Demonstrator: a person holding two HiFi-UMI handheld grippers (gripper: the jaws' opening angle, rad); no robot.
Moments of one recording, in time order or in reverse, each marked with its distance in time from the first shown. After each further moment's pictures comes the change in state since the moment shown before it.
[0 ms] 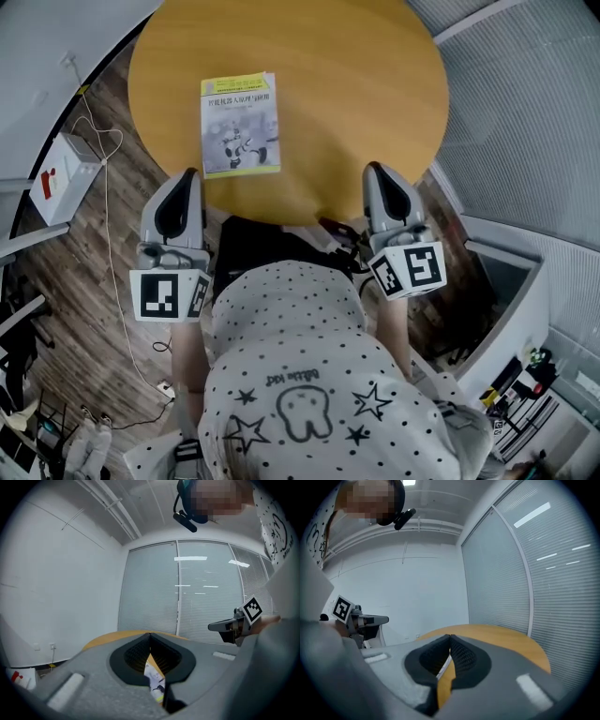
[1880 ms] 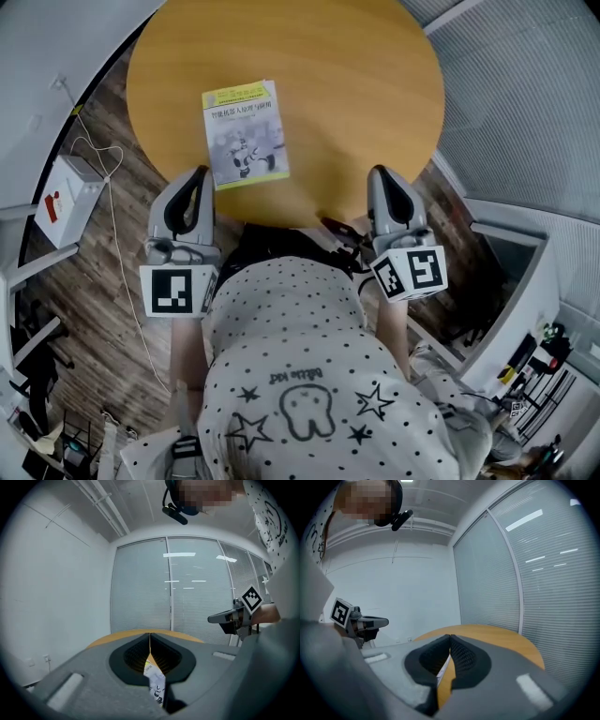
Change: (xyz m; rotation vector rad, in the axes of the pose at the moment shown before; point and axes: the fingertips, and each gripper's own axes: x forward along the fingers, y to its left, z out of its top) left arm 0.024 0.018 0.013 0.105 0.030 -0.117; right arm 0.001 0.014 0.014 0.047 -0.006 -0.132
